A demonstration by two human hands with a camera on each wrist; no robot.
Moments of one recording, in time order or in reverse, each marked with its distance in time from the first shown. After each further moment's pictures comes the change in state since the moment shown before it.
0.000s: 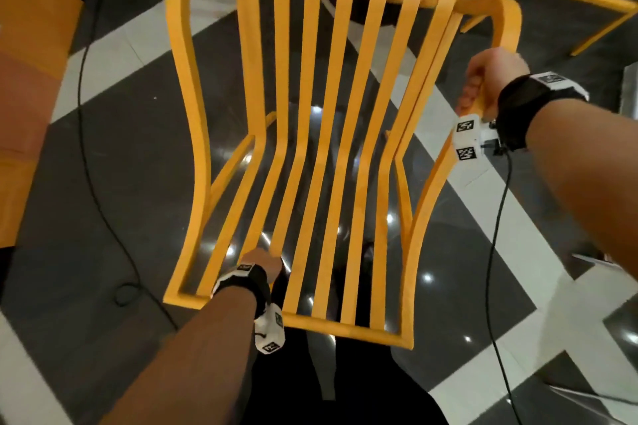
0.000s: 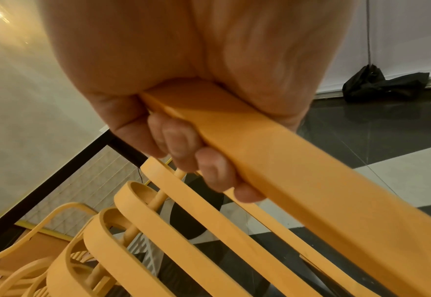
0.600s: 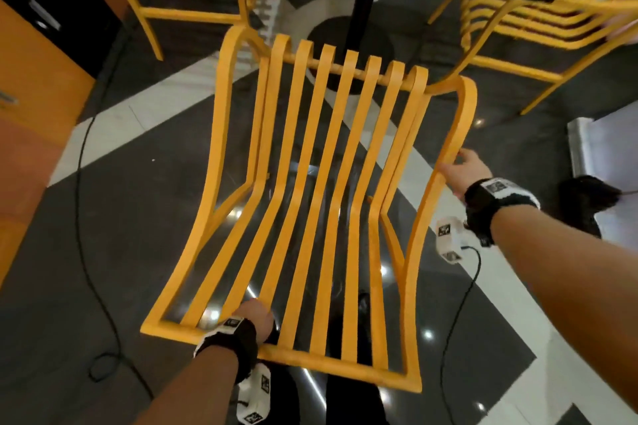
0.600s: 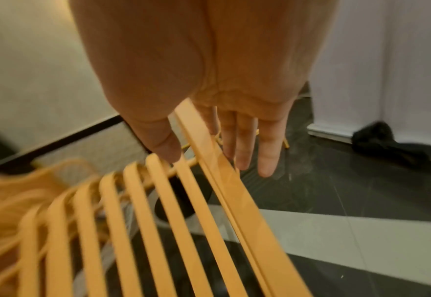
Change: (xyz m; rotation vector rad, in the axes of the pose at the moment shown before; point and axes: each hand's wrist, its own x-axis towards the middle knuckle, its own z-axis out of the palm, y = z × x) left_hand -0.032 -0.003 -0.009 0.153 0.055 0.162; right_hand -0.024 0.040 -0.042 -0.713 0.203 -0.177
